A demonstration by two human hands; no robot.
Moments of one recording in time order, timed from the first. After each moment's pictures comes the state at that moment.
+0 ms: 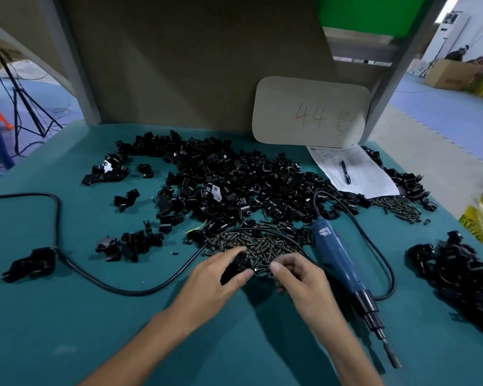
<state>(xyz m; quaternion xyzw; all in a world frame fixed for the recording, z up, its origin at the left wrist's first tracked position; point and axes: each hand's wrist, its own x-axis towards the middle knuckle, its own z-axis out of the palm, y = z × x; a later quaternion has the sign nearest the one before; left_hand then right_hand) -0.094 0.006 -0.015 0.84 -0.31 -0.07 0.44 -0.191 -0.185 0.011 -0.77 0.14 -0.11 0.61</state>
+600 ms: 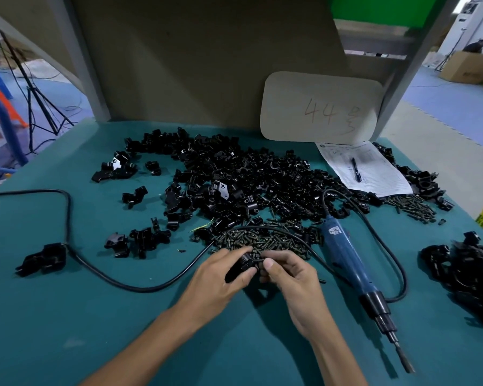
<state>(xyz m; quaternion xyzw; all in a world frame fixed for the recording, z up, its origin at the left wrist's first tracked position) -0.093 0.007 -0.018 0.84 -0.32 -0.04 0.43 -0.173 -0.164 -0.004 -0.64 0.13 -0.12 0.75</state>
